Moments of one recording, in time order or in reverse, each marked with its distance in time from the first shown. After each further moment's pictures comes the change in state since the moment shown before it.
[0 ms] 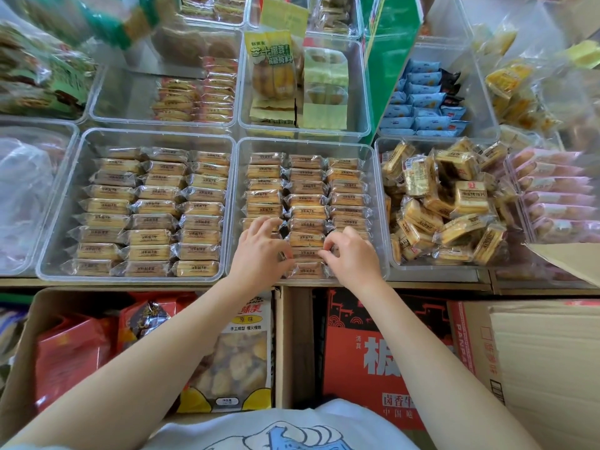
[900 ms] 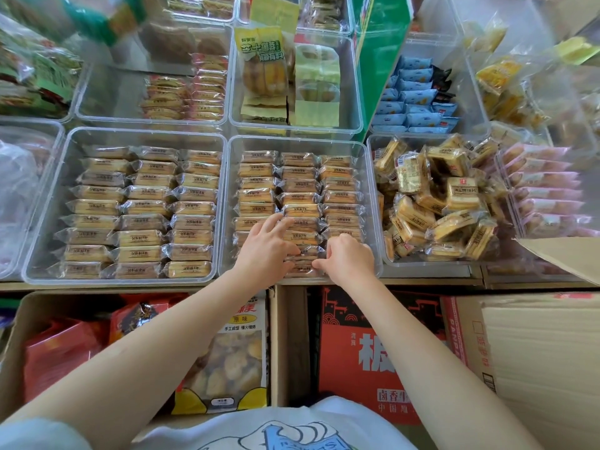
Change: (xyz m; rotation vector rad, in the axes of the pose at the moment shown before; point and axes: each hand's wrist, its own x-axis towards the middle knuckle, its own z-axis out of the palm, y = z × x) left_hand 0.013 0.017 -0.001 0.243 -0.173 0.152; right_hand 0.002 -0.010 -0.007 -0.253 -0.107 0.123
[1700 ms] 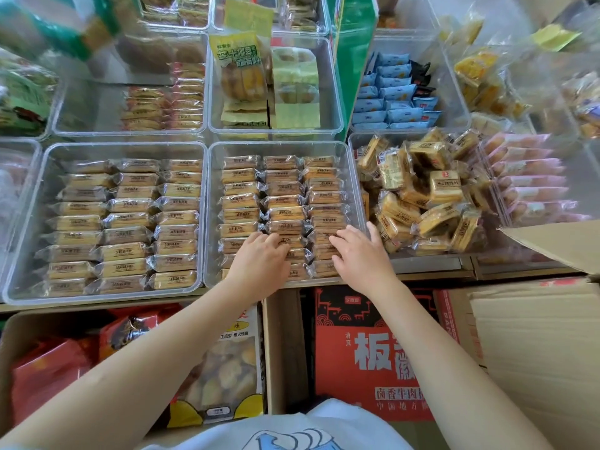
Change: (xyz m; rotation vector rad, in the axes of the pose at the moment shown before) left_hand 0.005 0.015 0.013 0.128 0.096 0.029; right_hand -0.003 0.062 0.005 -0.125 0.136 -0.254
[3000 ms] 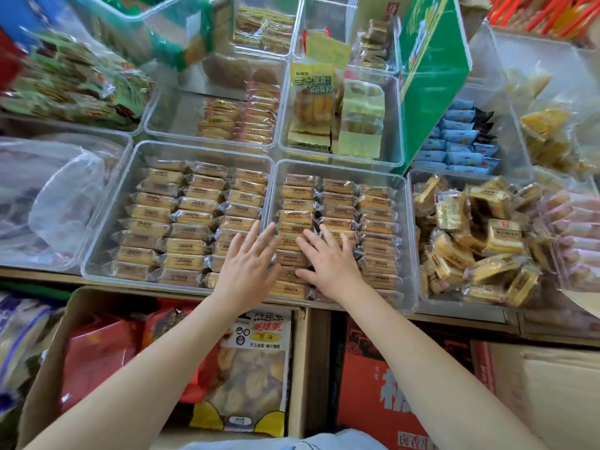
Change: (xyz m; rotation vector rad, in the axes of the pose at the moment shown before) left_hand -0.058 -0.090 0.005 -0.072 0.100 -0.257; right_hand 0.075 -0.113 0.012 -0.039 -0.104 -0.256
